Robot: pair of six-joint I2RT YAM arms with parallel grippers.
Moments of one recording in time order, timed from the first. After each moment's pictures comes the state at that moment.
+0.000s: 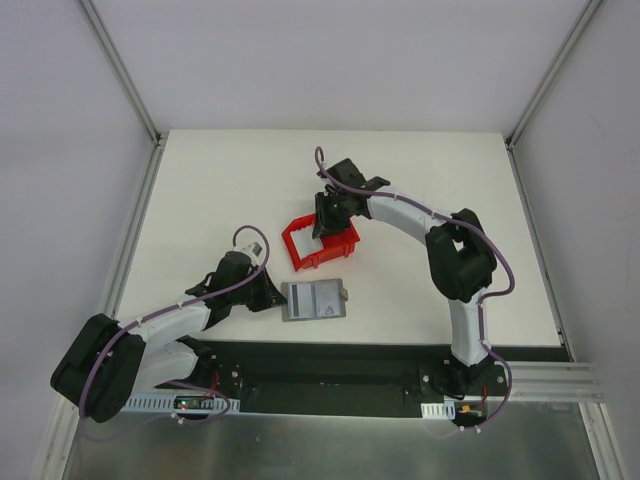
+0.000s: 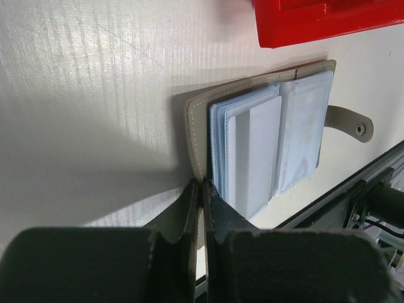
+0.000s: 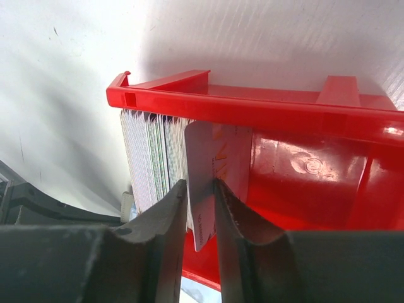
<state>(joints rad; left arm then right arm) -0.51 1.10 0.26 0.04 0.31 -0.84 0.66 2.05 1.59 -0.55 -0.30 0.46</state>
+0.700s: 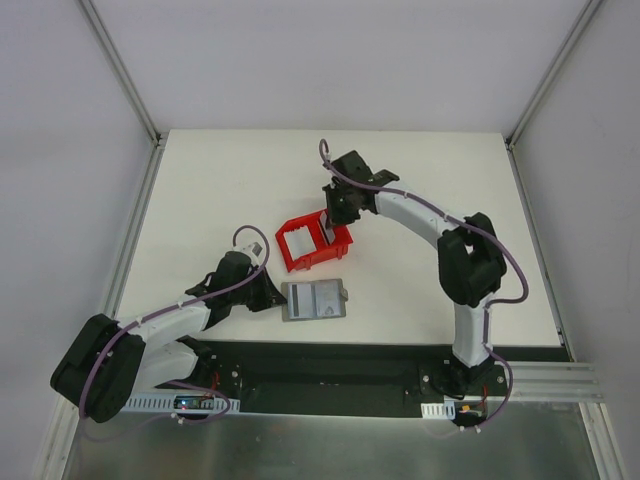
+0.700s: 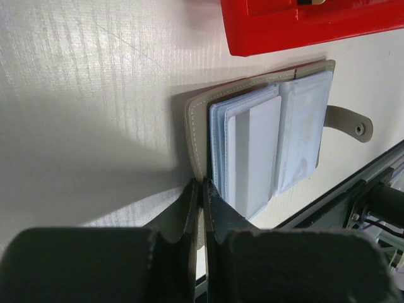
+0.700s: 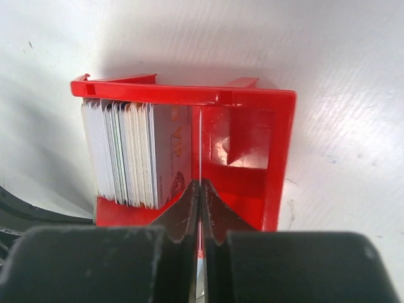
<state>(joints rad) -0.51 1.10 0.26 0.04 0.31 -0.84 0.65 1.99 1.62 -0.62 -0.19 0.38</state>
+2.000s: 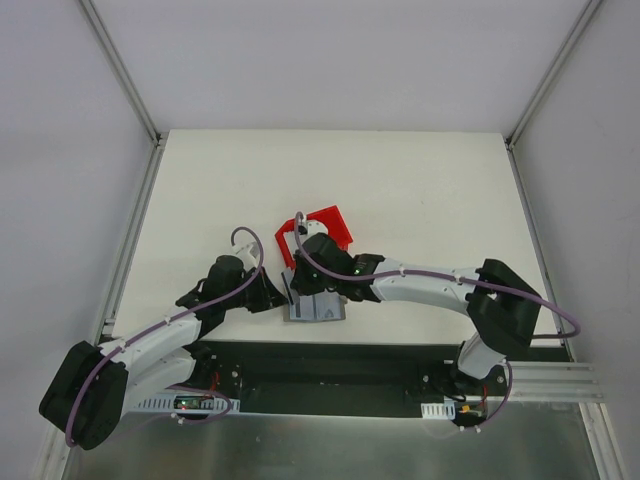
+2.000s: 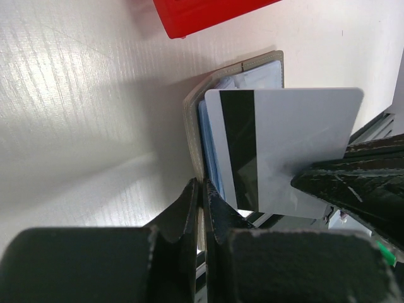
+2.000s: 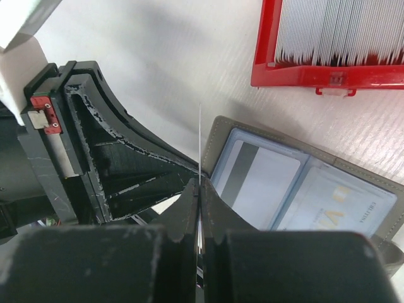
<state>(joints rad) -0.51 0.93 0.22 0.03 0.37 -0.80 1.11 1.63 1.06 -0.16 0.09 0.73</state>
